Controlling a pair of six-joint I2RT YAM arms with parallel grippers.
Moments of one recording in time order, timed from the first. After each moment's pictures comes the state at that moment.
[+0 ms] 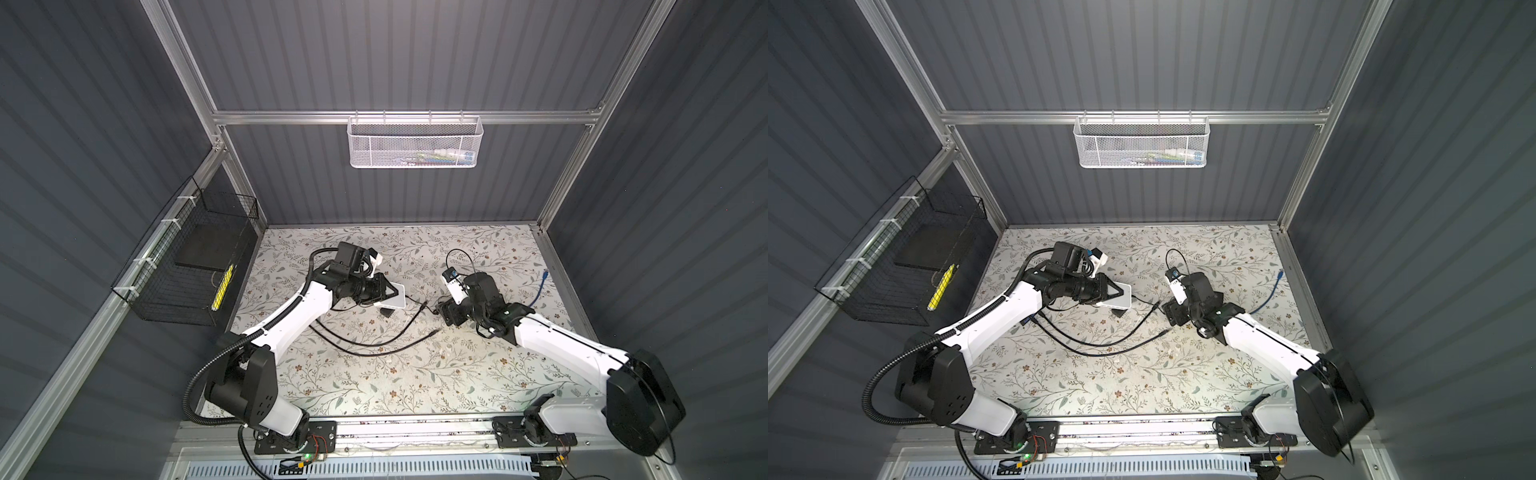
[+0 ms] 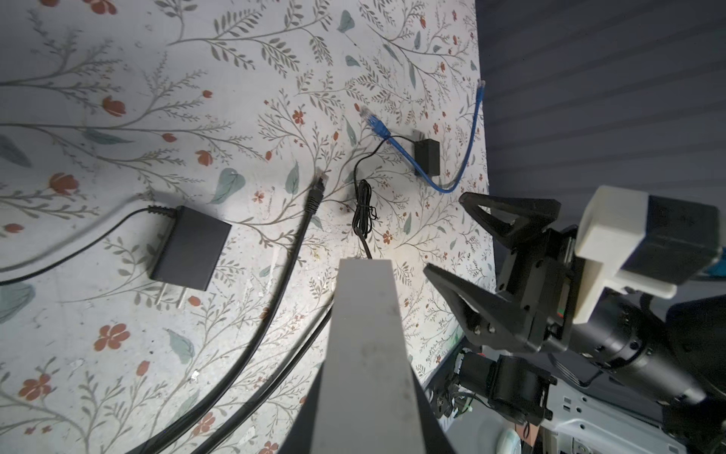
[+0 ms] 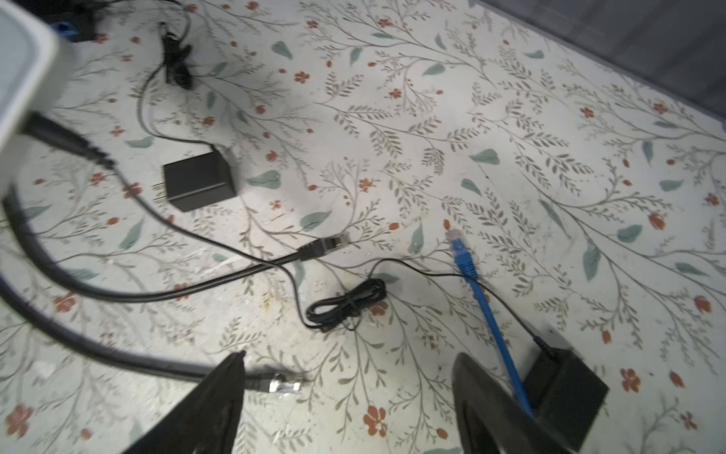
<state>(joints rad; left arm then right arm) -0.47 1.52 1.18 -0.52 0.56 -0.58 0.55 1.36 0.82 -0.24 0.06 -0.06</state>
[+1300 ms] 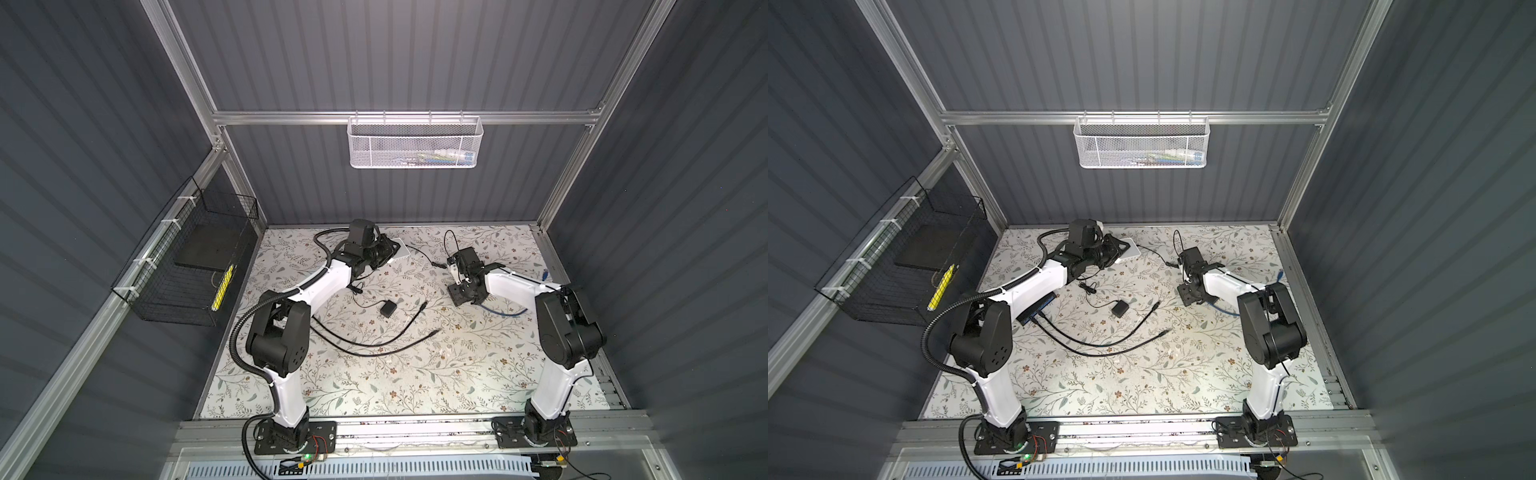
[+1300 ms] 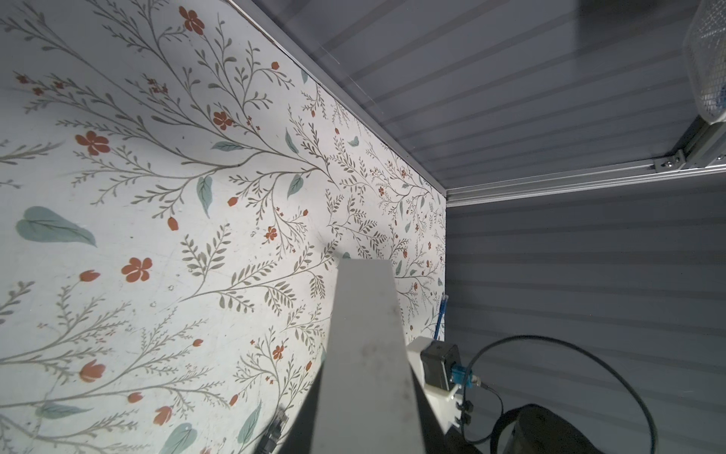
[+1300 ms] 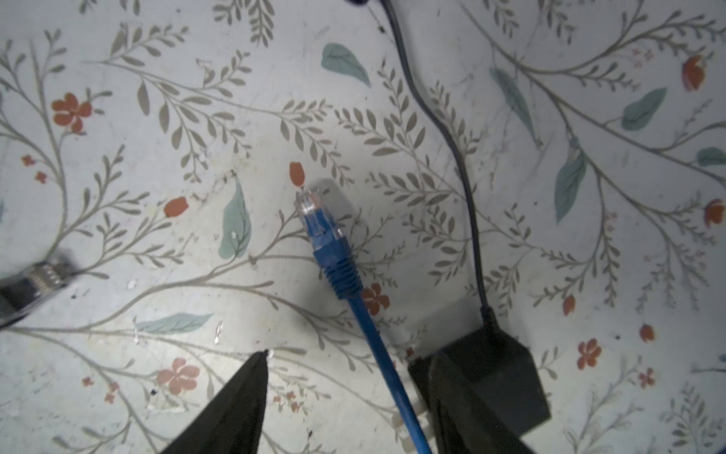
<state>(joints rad) -0.44 1.85 1.43 -0.10 0.31 -0.98 0.37 1.88 1.24 -0.52 0.14 -0.08</state>
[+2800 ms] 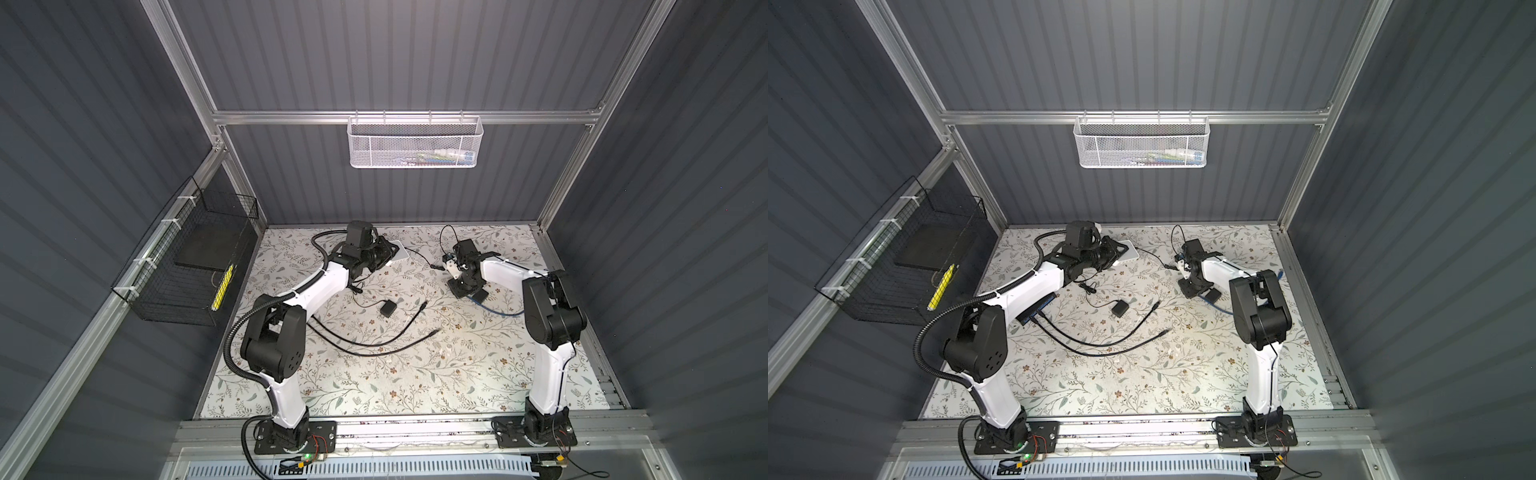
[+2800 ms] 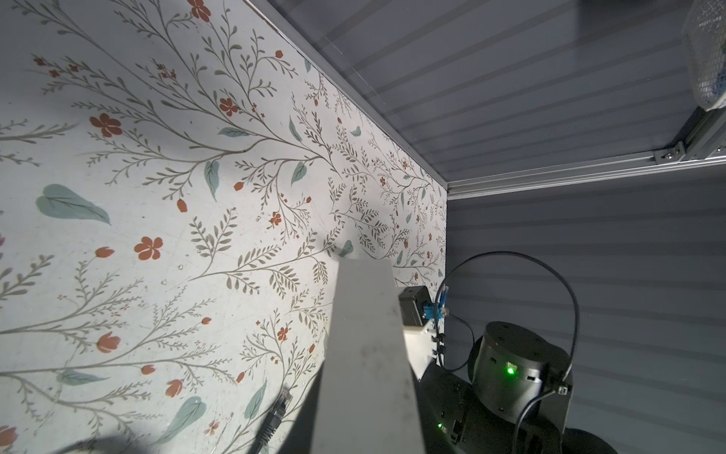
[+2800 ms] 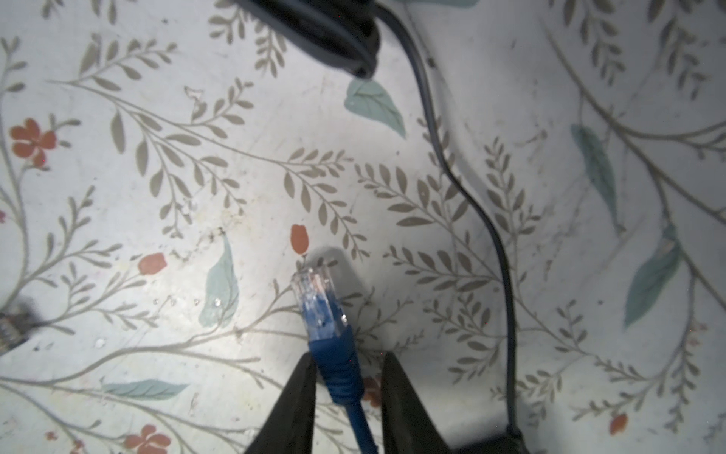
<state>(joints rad) -0.44 1.81 1.39 -0.11 0.33 -0.98 0.32 2.04 1.41 -0.63 0.02 -0.20</state>
